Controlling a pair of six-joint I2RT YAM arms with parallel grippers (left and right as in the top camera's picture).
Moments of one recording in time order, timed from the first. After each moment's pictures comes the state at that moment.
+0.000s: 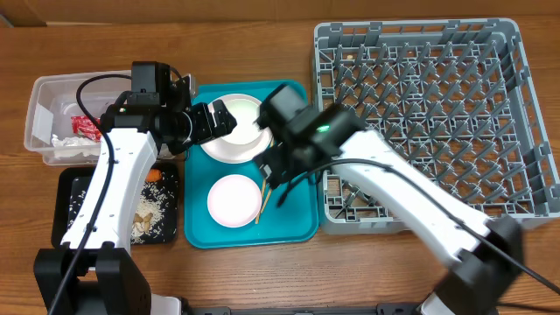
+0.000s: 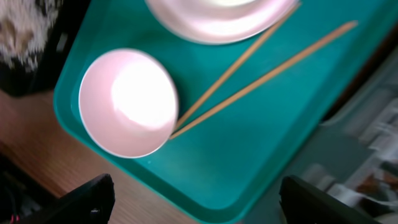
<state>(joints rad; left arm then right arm) -0.02 1.61 1.29 -0.83 0.40 -0.34 0.73 1.76 1.65 -1.10 -0.12 0.20</state>
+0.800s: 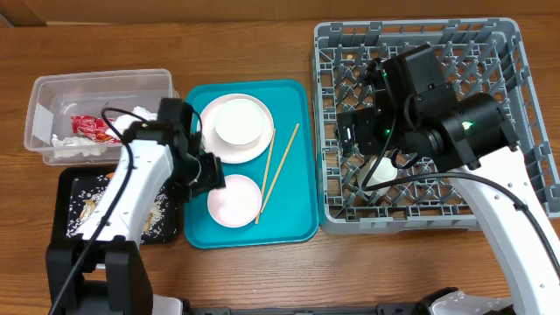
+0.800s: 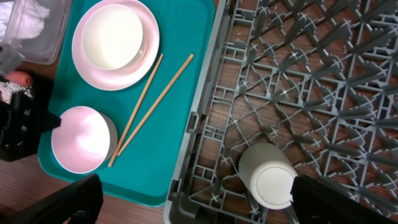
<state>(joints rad) -0.09 1.61 1.11 -1.06 0.20 -0.33 0.41 1.47 1.68 -1.27 -0.08 0.20</state>
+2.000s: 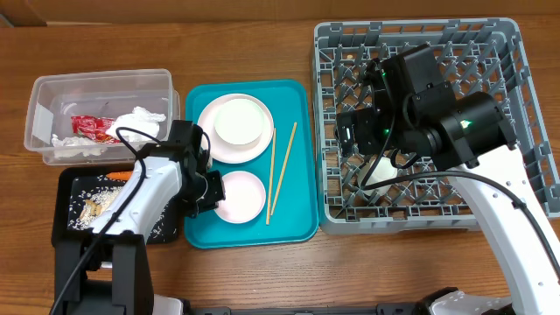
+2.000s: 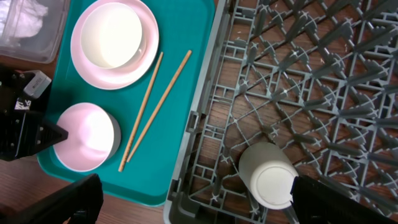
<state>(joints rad) -0.11 1.61 0.95 -0.93 0.19 -0.35 0.41 1.48 1.68 -1.27 -0.08 0.20</state>
